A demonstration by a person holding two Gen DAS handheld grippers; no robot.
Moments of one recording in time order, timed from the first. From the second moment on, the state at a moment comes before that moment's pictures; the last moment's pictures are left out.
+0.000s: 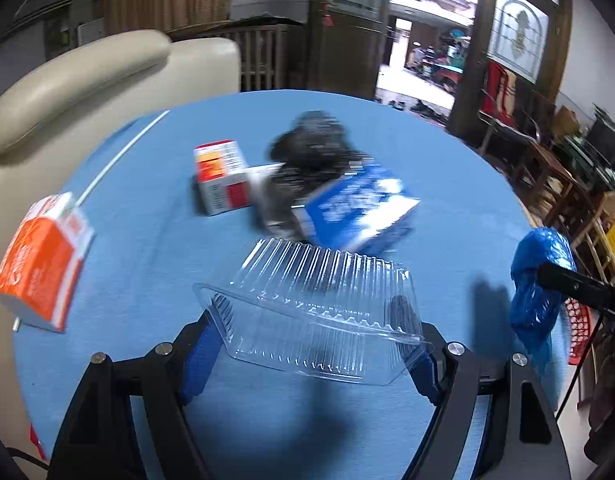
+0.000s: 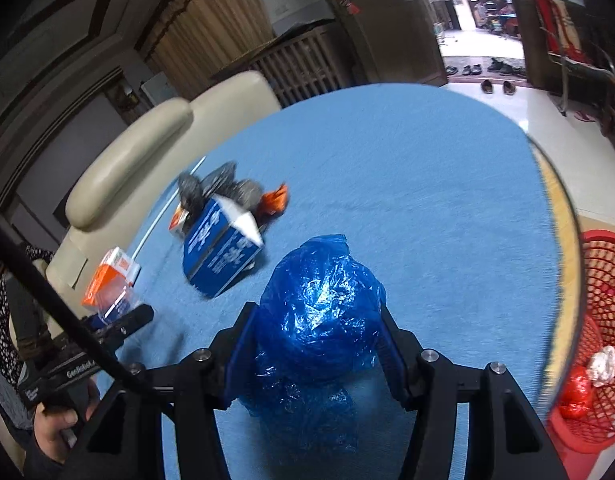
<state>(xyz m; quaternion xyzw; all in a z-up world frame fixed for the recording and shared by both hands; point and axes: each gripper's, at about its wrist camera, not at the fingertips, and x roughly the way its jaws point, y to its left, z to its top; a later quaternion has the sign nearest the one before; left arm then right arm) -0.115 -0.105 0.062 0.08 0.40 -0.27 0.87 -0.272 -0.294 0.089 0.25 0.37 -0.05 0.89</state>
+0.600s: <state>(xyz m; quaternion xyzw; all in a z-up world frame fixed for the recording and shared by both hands) -0.189 -0.261 0.085 0.14 0.38 -0.40 0.82 -0.410 -0.459 0.084 0.31 0.31 -0.24 0.86</state>
